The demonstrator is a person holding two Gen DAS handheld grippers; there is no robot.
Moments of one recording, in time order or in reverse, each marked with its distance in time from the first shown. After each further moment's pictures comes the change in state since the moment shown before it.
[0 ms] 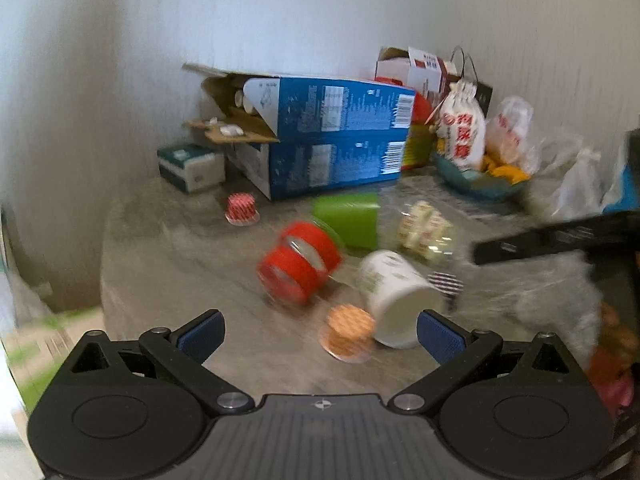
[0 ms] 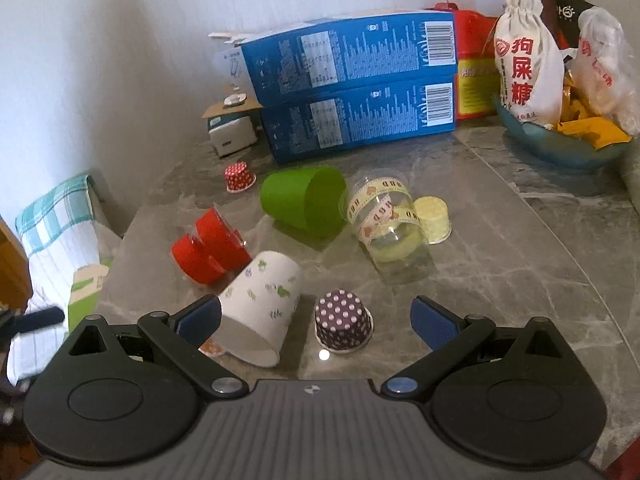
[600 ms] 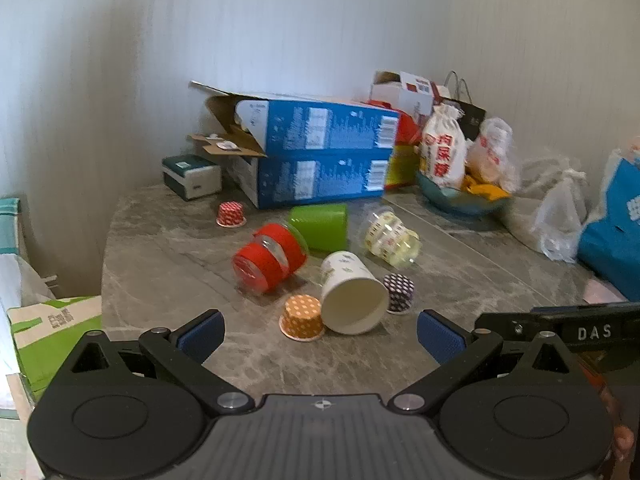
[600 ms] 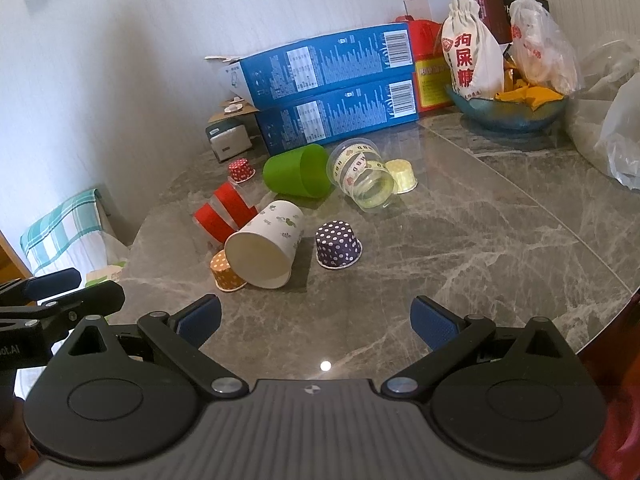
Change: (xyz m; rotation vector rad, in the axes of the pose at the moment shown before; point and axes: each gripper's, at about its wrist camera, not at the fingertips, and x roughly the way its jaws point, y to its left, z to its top) left arm -0.056 -0.053 -0.032 -0.092 -0.090 0.020; right arm -0.070 0.009 -0.076 0.072 -0.077 -0.037
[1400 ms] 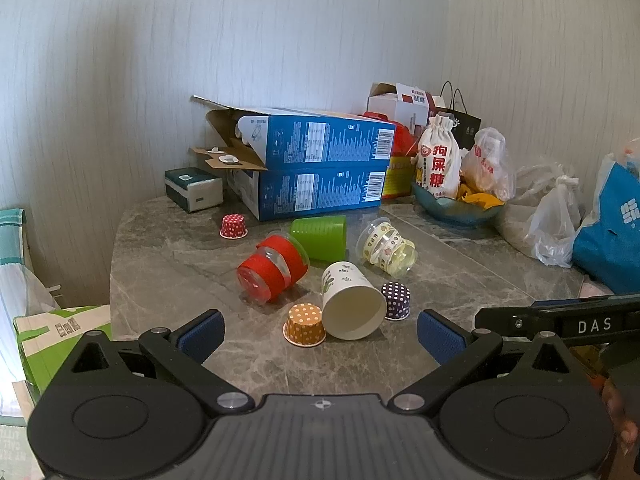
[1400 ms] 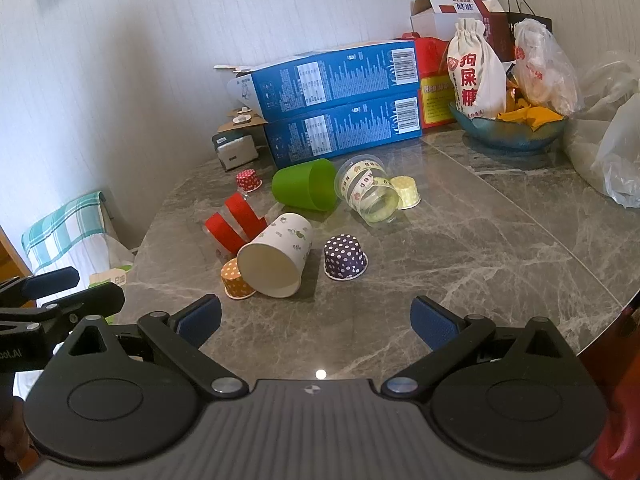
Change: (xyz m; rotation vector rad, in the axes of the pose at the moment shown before) left arm -0.019 -0.003 -0.002 0.019 -0.023 -0.010; right arm -0.014 0.014 0.003 -0.033 -0.027 -0.014
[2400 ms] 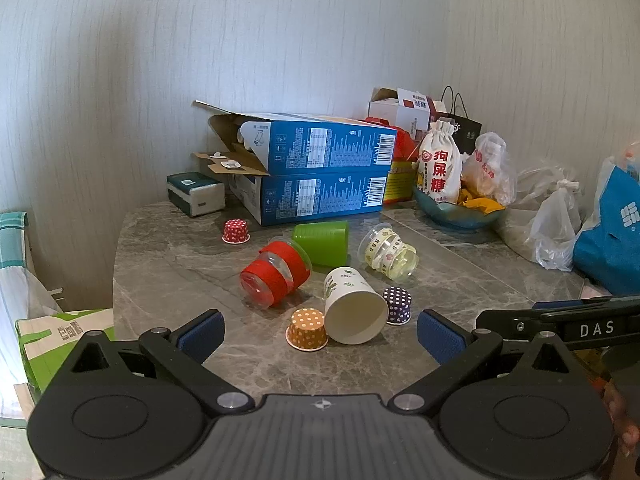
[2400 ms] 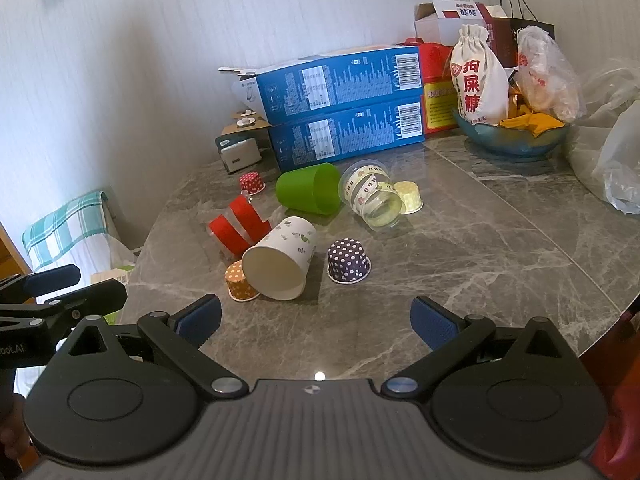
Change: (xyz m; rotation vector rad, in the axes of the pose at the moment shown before) left arm -0.003 0.003 0.004 -0.001 -0.010 0.003; right arm -0.003 0.003 0.000 -0.009 -0.009 0.003
